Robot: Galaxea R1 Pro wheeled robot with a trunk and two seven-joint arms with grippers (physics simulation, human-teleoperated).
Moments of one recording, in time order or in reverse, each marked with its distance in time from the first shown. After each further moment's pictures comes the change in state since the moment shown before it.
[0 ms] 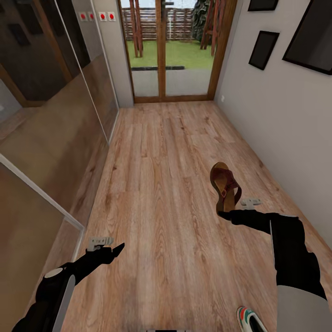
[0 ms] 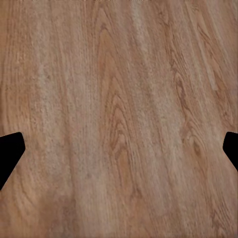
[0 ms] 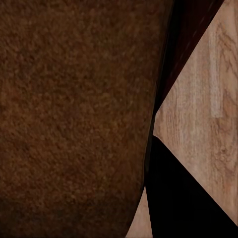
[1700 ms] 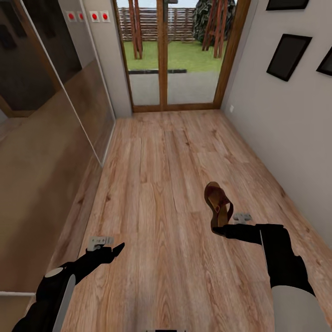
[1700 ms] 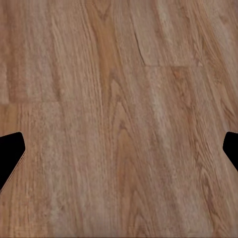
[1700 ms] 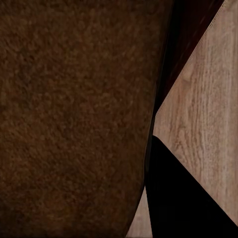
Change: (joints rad) left arm -0.003 0.000 -0.001 0.002 0.003 0.000 0.003; right arm 0.000 -0.003 -0.004 0.232 0.005 -0.004 -0.002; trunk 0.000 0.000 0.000
